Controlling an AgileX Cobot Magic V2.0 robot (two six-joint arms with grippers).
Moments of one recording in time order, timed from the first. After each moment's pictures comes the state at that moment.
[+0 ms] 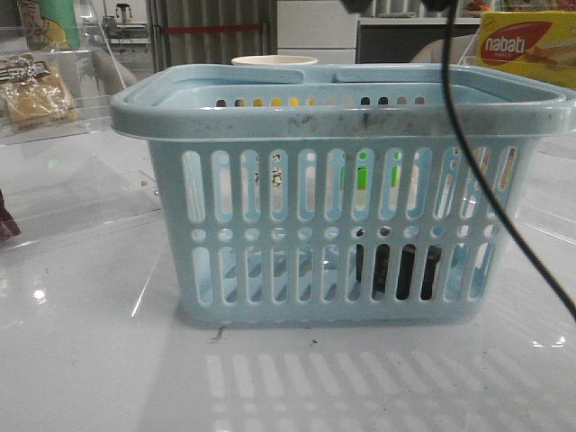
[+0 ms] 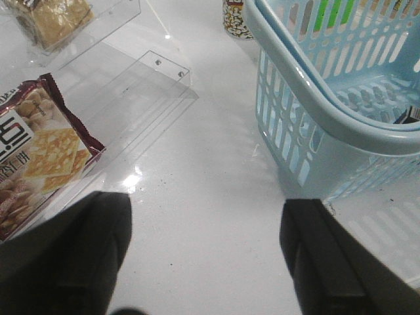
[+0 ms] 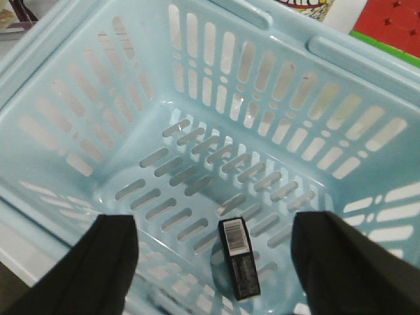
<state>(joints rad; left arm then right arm) -0.24 0.70 -0.70 -0.17 0.66 0.19 0.52 1.32 -1.25 0.04 0.74 -0.02</state>
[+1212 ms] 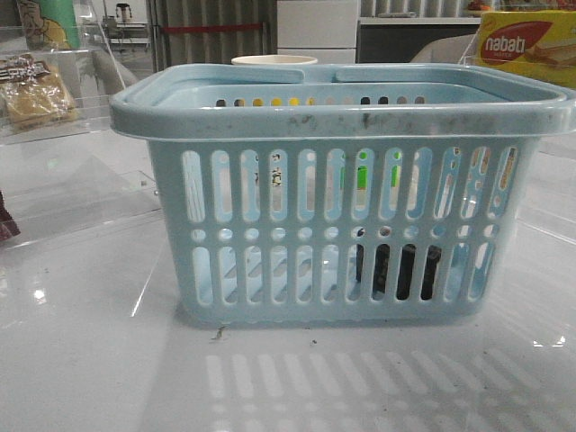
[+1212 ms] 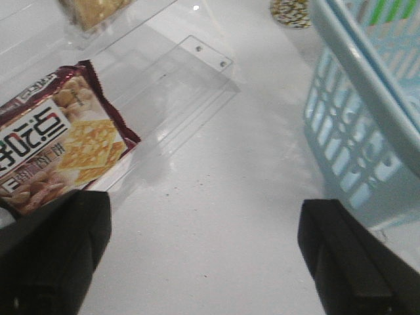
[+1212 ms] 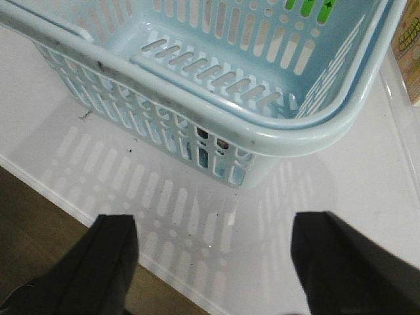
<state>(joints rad) -0.12 0.92 -0.79 -0.17 0.63 0.19 0.52 0.72 -0.71 -0.04 0.72 0.03</state>
